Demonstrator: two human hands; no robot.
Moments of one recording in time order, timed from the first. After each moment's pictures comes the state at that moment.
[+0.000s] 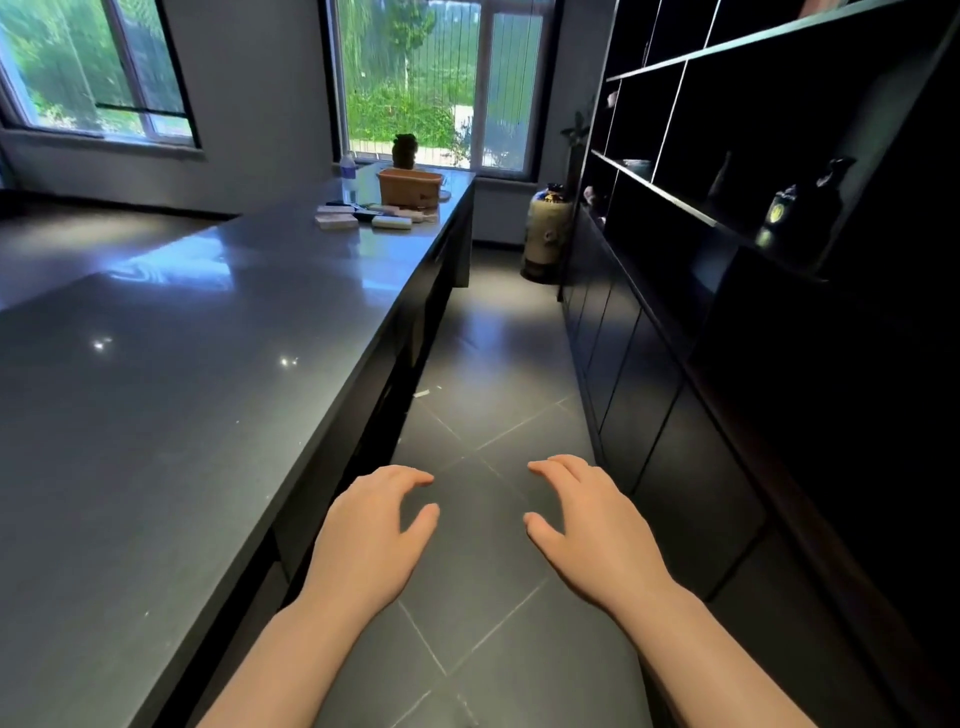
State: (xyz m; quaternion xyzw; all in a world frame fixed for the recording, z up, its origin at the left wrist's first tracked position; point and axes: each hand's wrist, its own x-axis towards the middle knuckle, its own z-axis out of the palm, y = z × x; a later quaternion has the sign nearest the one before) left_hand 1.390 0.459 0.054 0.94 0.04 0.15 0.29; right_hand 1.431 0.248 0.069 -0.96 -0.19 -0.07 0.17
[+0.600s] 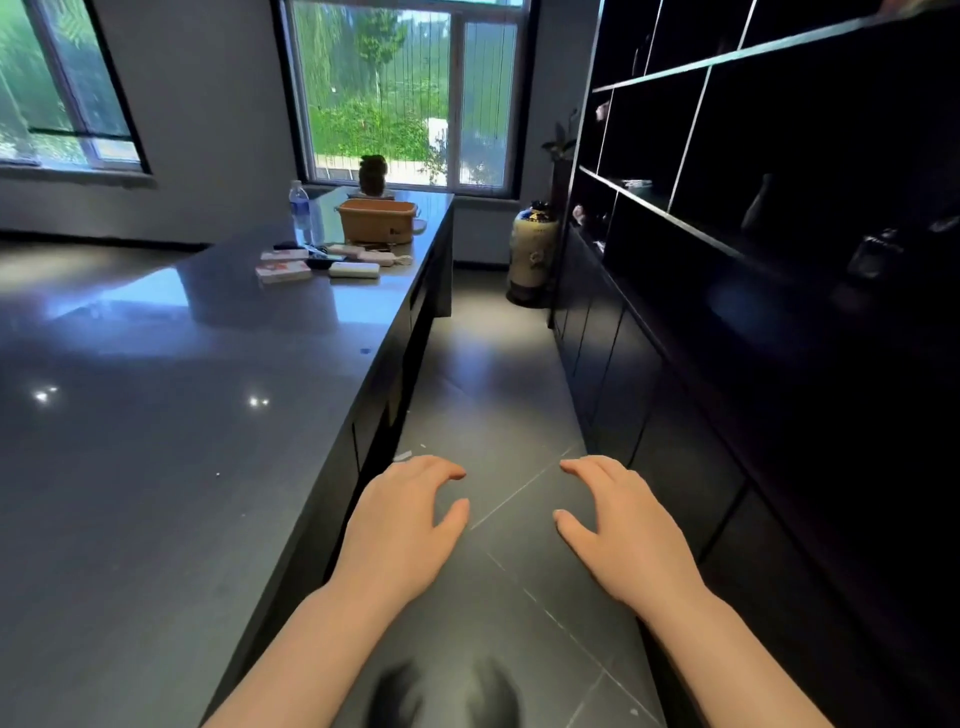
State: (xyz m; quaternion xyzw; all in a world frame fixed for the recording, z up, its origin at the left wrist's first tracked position) left_hand 1.752 0.502 0.087 0.95 -0.06 0.16 0.25; right_hand 1.773 0.283 0.085 -0.97 -0.12 -0.11 0.19
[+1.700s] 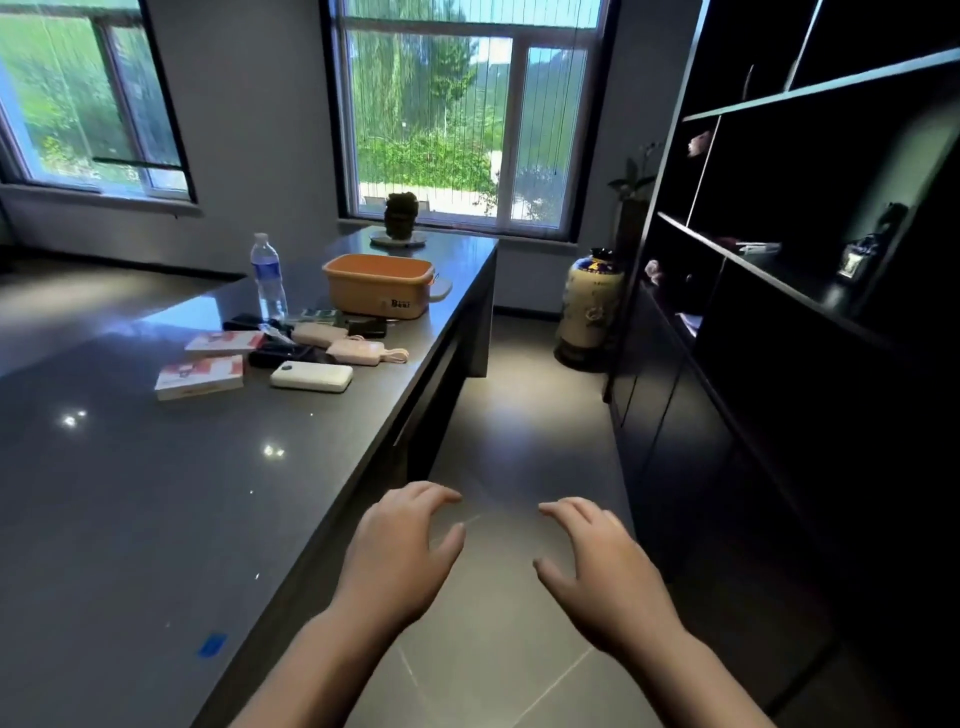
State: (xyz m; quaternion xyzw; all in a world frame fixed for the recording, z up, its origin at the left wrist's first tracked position) left_hand 2.324 0.543 0.074 0.95 0.03 0.18 0.26; right_hand 2.361 0.339 0.071 -0.96 -0.20 -0.07 0.20
